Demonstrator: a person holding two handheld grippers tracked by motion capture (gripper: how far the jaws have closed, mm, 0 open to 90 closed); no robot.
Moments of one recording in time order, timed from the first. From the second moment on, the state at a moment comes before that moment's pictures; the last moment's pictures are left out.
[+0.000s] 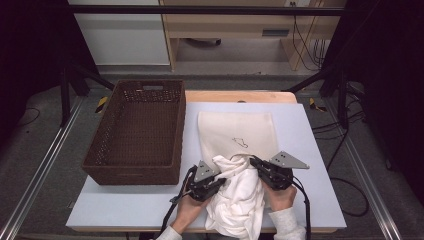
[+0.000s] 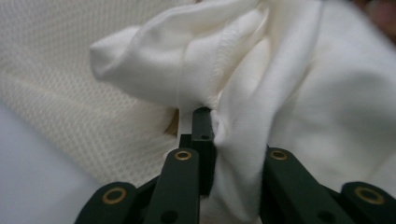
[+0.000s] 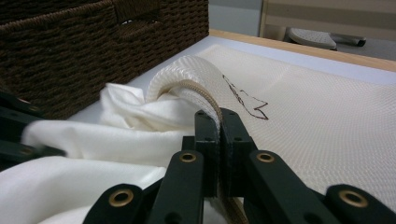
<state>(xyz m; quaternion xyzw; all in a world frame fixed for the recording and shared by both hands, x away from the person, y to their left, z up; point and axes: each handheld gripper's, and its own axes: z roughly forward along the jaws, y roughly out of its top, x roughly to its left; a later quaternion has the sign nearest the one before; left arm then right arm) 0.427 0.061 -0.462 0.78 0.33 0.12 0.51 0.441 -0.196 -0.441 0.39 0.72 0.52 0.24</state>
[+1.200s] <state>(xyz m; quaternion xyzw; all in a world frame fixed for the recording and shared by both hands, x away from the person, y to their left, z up) 0.454 0.058 -0.432 0.81 0.33 0.18 0.45 0.437 -0.198 -0.434 0.39 0.72 0.52 0.24</state>
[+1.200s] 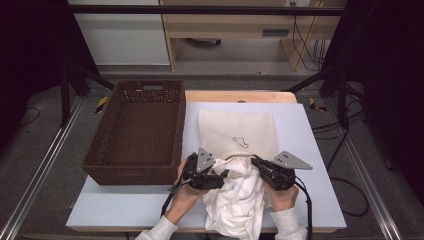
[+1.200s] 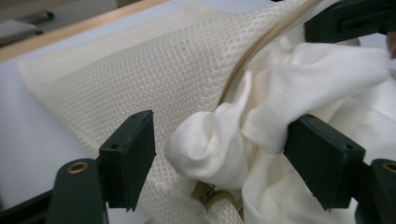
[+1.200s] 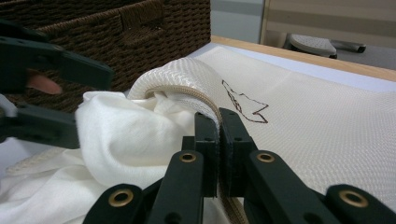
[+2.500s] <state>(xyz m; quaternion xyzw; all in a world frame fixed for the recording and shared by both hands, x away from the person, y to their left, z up) 0.407 0.031 -0.452 0.85 0.29 0.11 0.43 0.432 -0.199 -0.437 0.39 0.72 0.52 0.24</state>
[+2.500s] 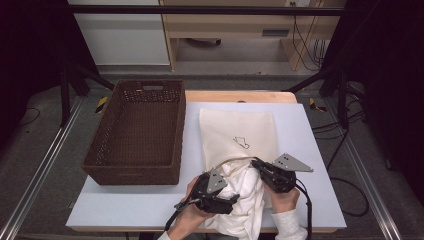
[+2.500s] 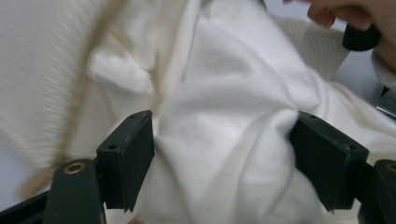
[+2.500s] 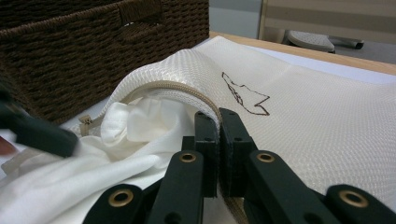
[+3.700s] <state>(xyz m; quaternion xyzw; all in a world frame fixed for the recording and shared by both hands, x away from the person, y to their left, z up) 0.410 0.048 -0.444 0.82 0.30 0.13 0.46 0.429 -0.196 -0.434 0.38 0.72 0.52 0.24</state>
